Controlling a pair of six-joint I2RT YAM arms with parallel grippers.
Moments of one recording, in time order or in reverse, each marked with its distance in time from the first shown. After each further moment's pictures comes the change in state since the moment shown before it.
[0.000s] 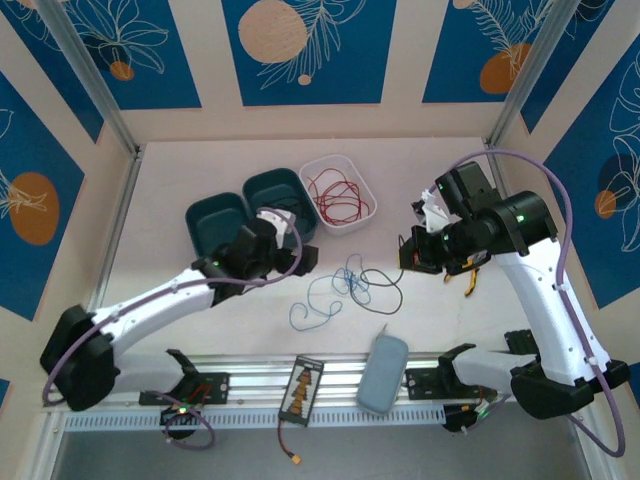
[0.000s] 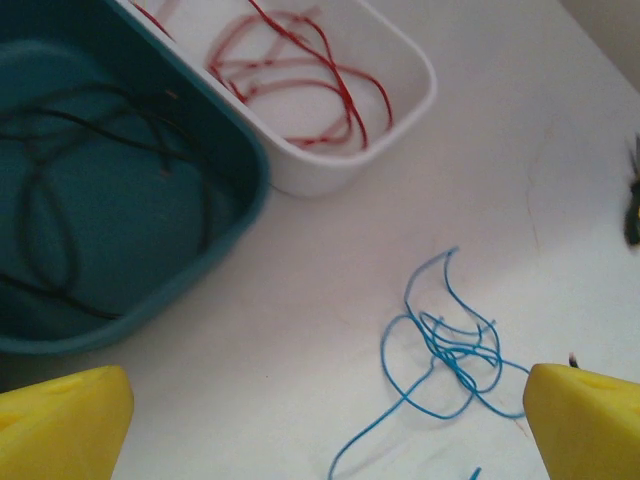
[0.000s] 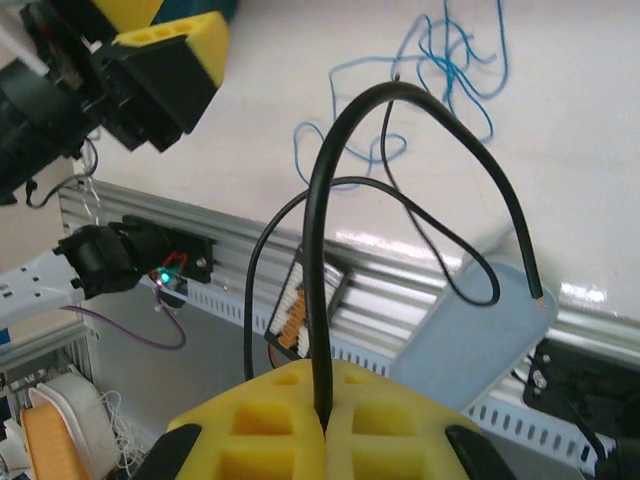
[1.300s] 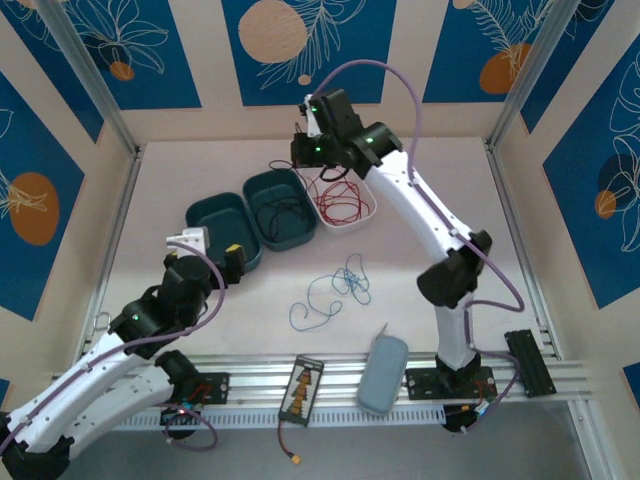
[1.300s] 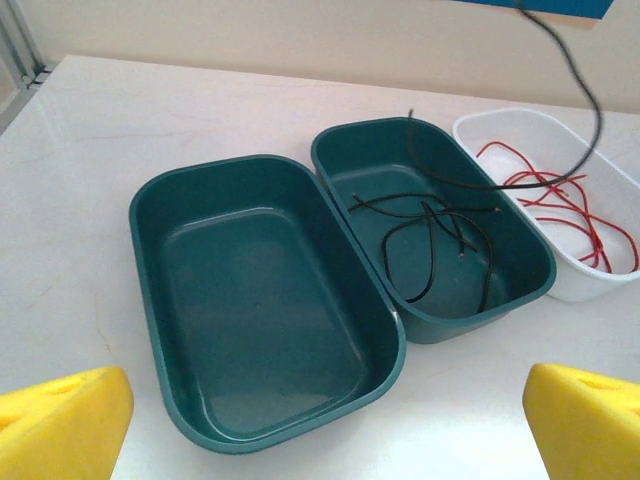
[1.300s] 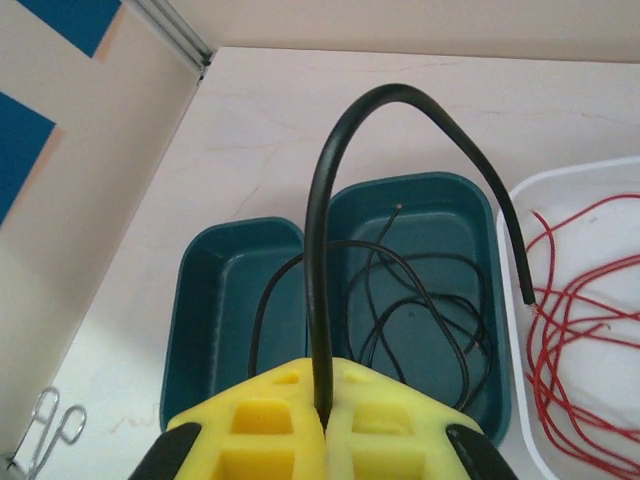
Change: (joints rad) left arm 0.030 -0.599 -0.137 -0.378 -0.503 -0.056; right arm 0.237 0.859 0.673 0.667 0.351 -0.042
